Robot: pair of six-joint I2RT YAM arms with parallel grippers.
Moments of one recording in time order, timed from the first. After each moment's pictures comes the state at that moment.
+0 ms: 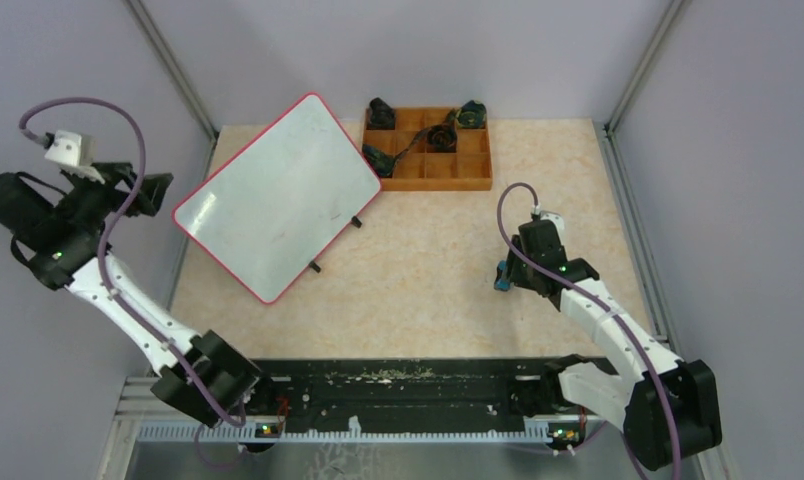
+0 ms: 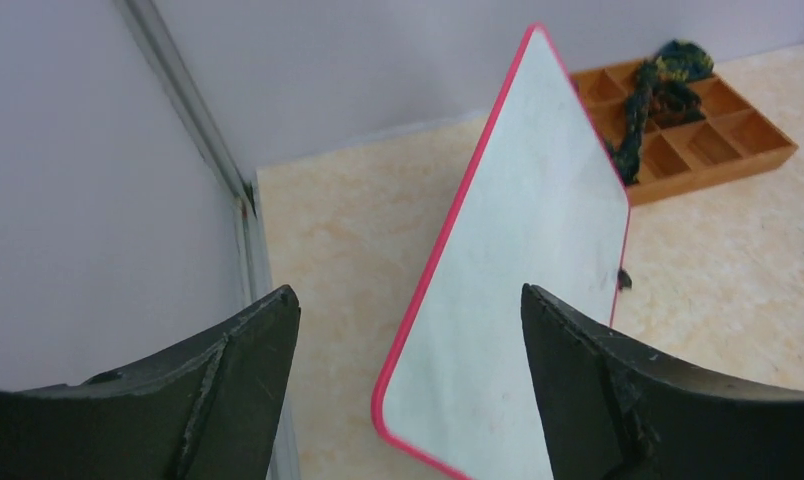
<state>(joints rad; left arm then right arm) 0.94 1.24 1.38 -0.48 1.23 0.34 0.32 1.02 0.64 -0.54 0.20 0.49</state>
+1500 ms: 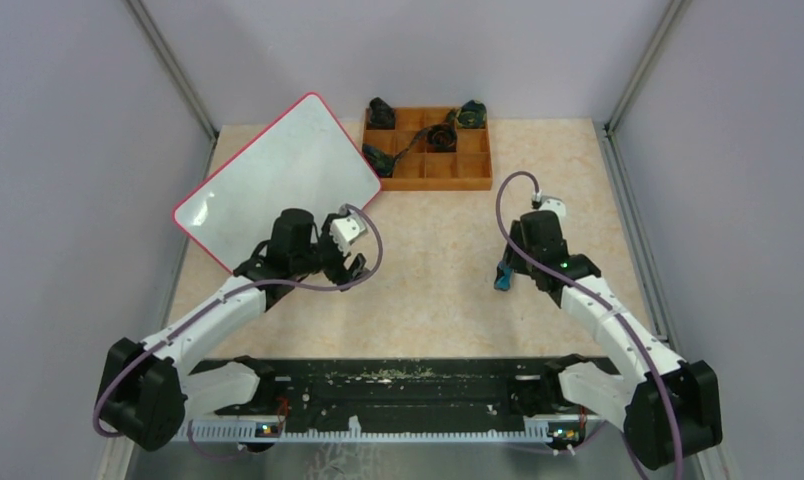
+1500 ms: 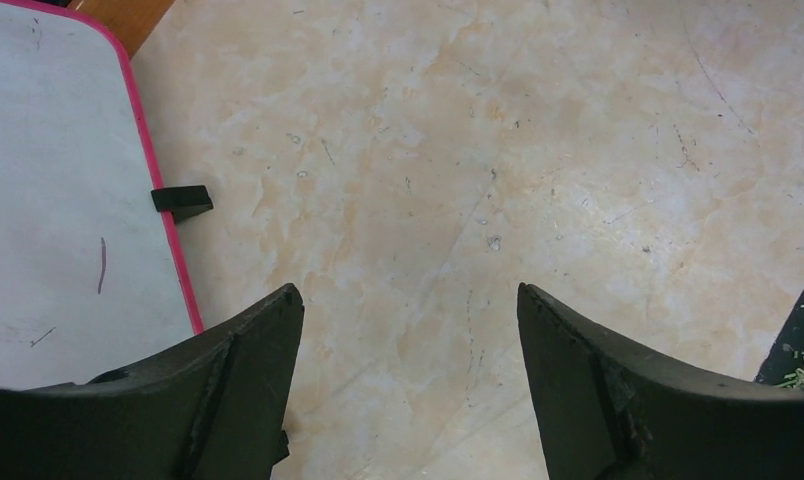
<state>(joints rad) -0.50 1.12 0.67 -0.11 0.39 0.36 0.32 1.02 0.68 -0.45 0.24 0.45</state>
